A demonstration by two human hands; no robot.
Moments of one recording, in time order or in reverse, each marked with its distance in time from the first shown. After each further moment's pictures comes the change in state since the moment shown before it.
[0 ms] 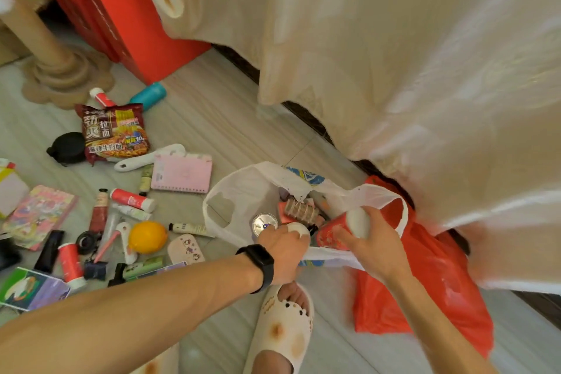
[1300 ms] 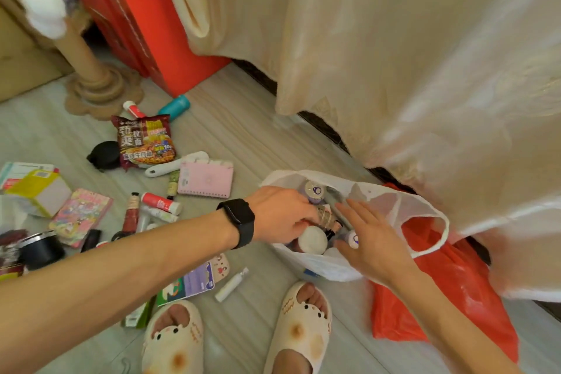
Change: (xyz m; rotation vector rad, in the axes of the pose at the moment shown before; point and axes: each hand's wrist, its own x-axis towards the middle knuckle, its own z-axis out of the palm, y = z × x) left_hand -0.033 -0.053 -0.088 0.005 0.169 0.183; right_hand -0.002 -0.017 0.001 -0.456 -0.150 -0.483
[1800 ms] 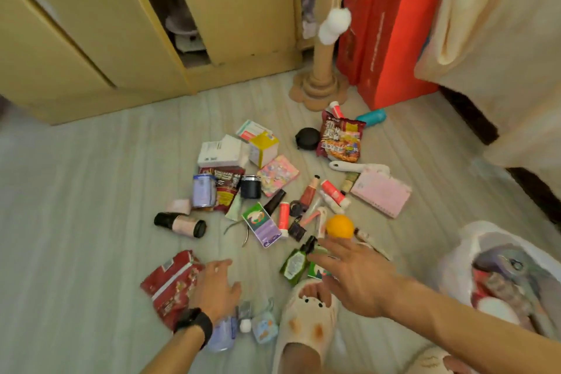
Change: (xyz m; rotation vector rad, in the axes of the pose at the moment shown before) left_hand -0.397 -0.020 0.220 -0.574 0.188 -1.624; right_hand 0.024 -0.296 0.054 -0.255 -0.403 -0.912
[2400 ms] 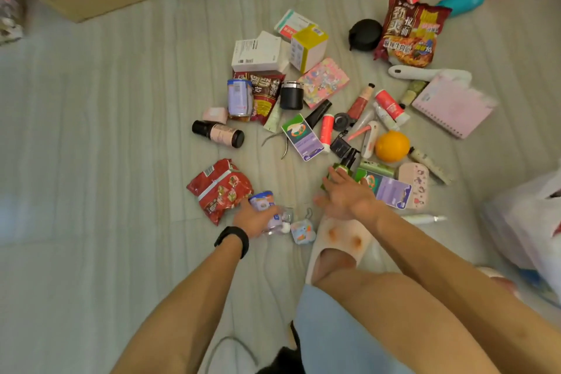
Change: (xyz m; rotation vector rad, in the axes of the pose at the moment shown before) left_hand -0.018 -0.021 0.019 -0.760 -0.208 -0.566; right_hand 0.117 -0.040 0.099 0.120 -0.372 0.222
